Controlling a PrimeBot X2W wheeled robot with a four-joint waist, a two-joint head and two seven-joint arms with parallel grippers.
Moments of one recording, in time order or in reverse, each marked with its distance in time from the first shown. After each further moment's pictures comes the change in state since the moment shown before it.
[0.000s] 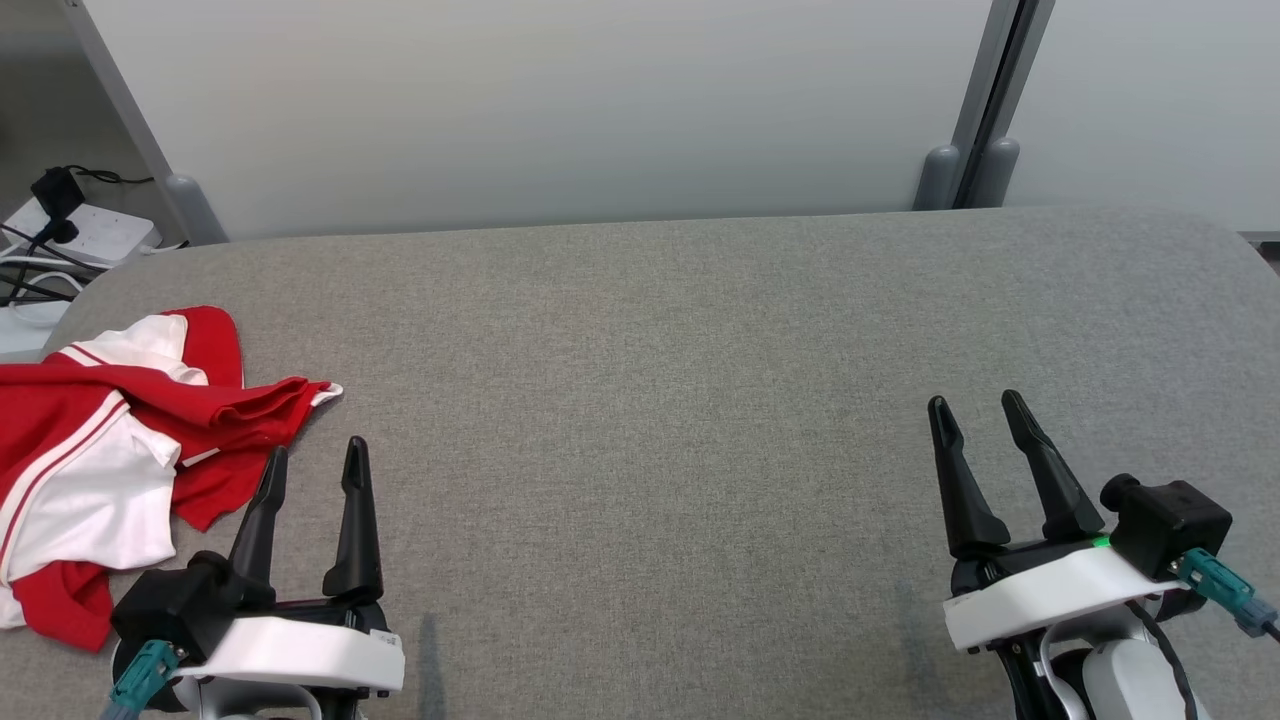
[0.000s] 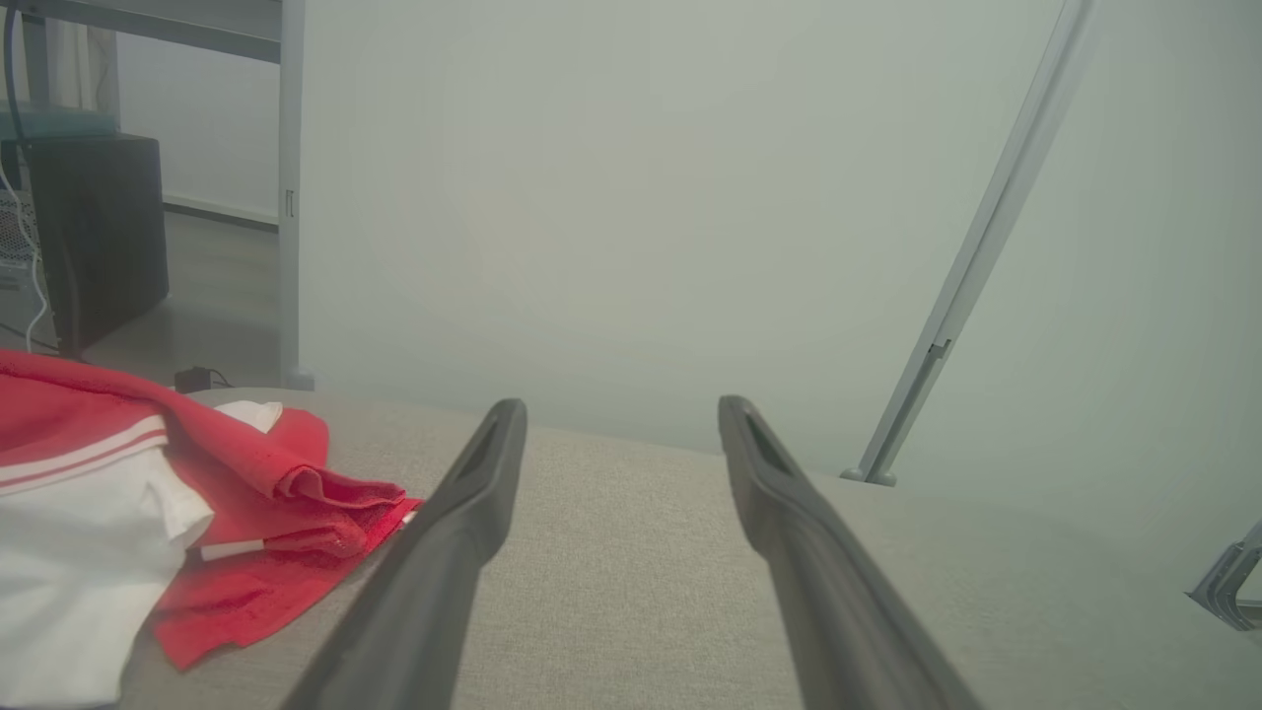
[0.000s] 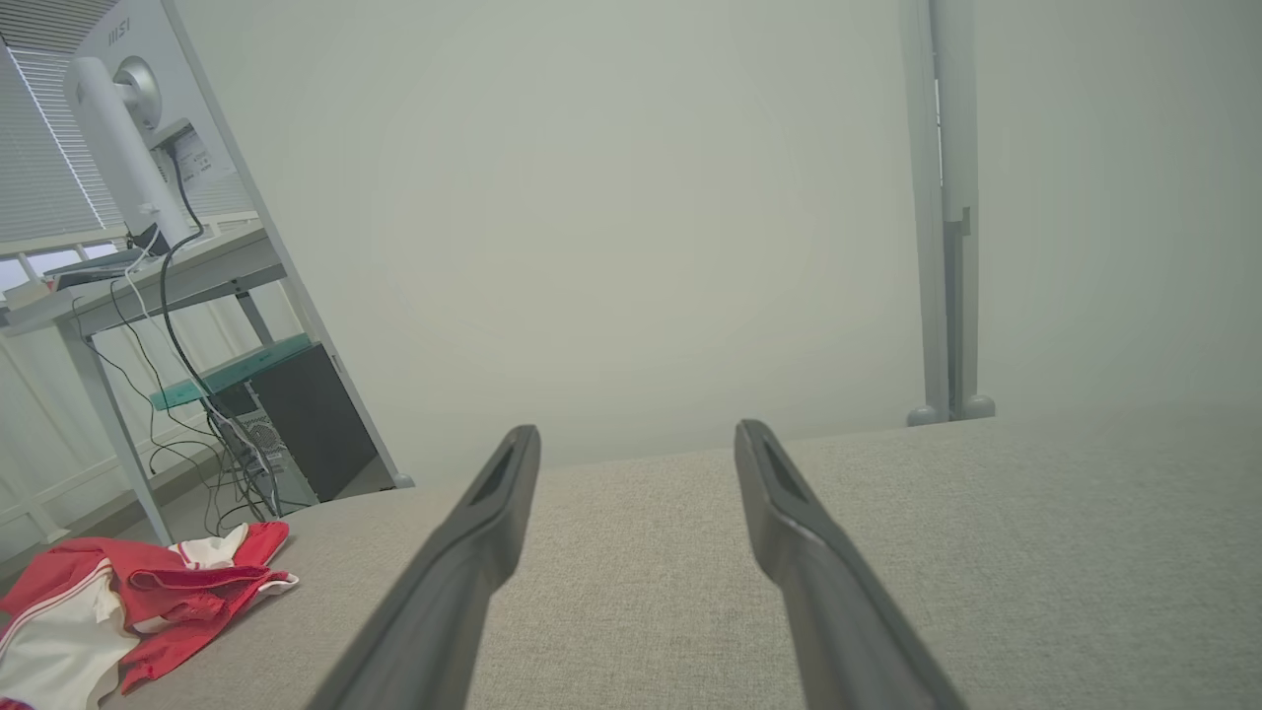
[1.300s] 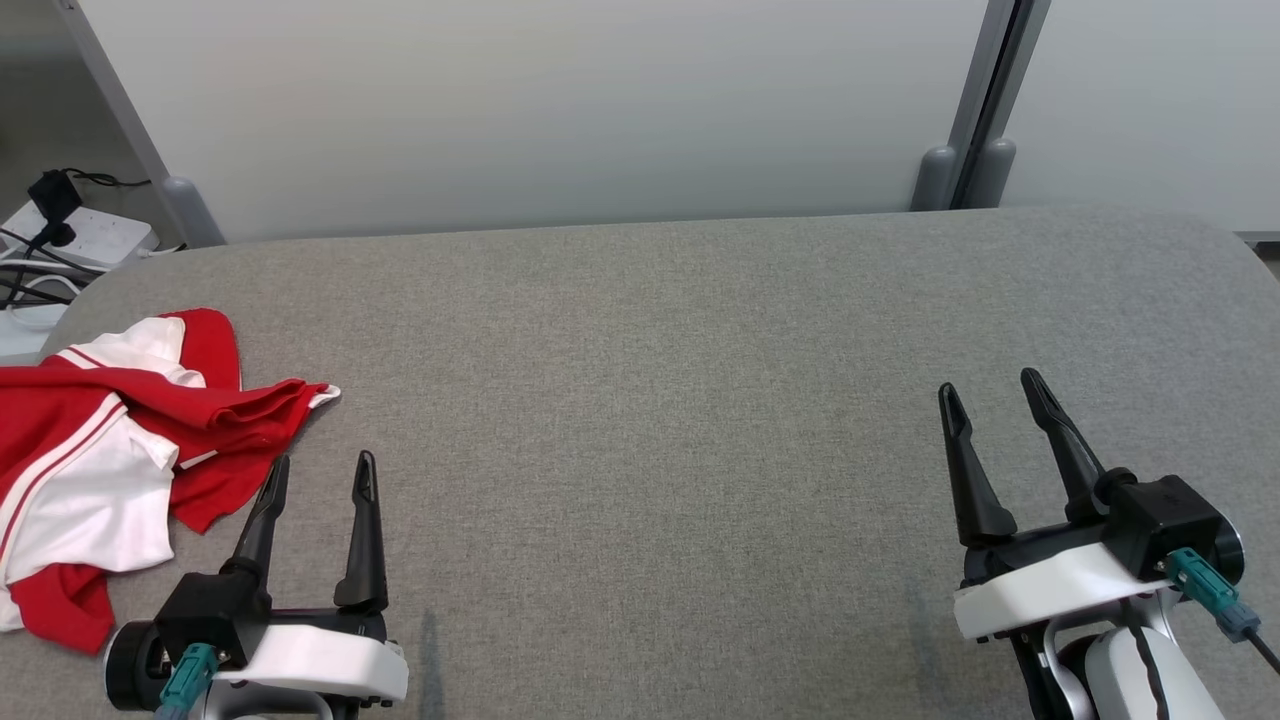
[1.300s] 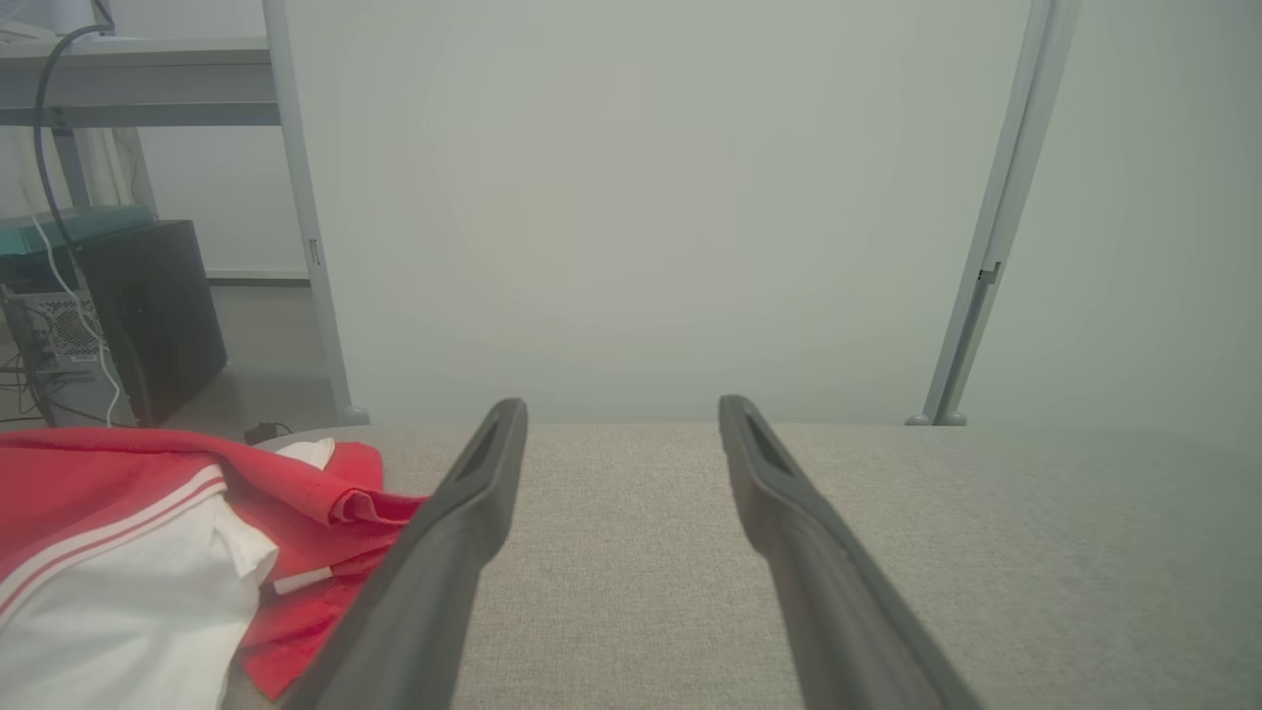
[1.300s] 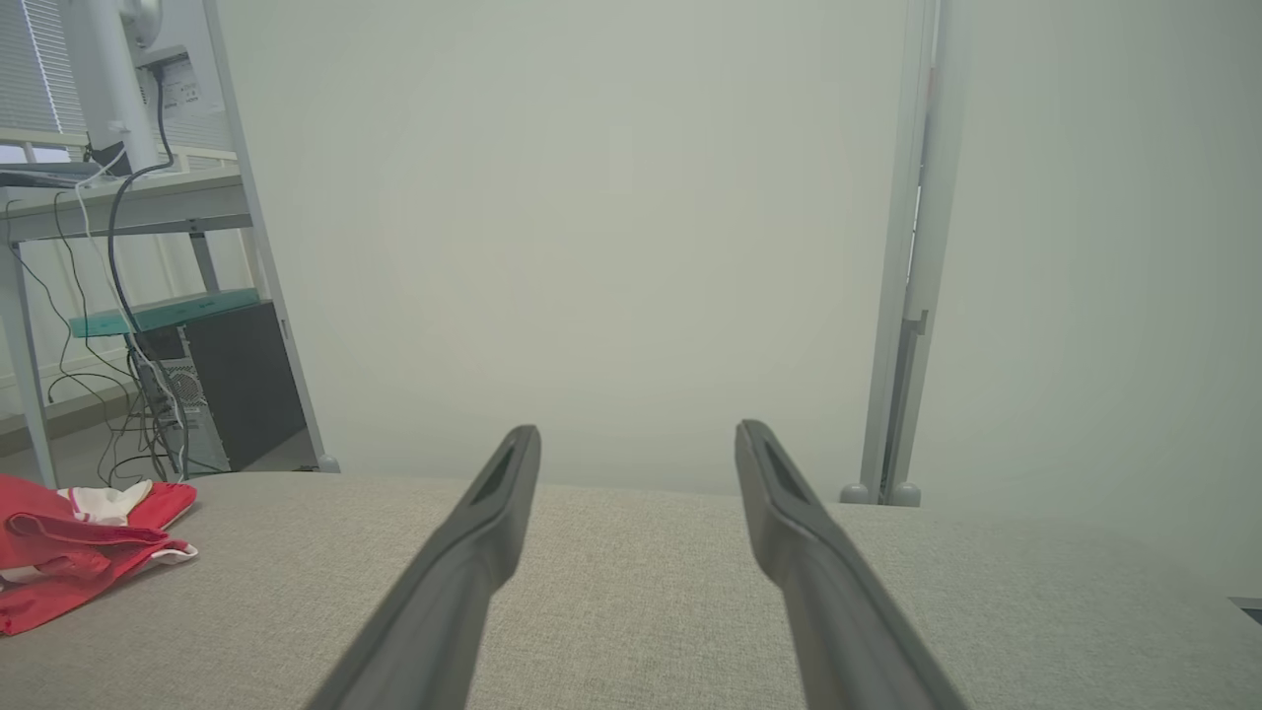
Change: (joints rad) left arm -0.014 0.009 -0.001 0.071 0.194 0.026 -0.056; right arm -0.021 -0.004 -0.030 0.014 -0.219 0.000 -0.058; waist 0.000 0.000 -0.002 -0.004
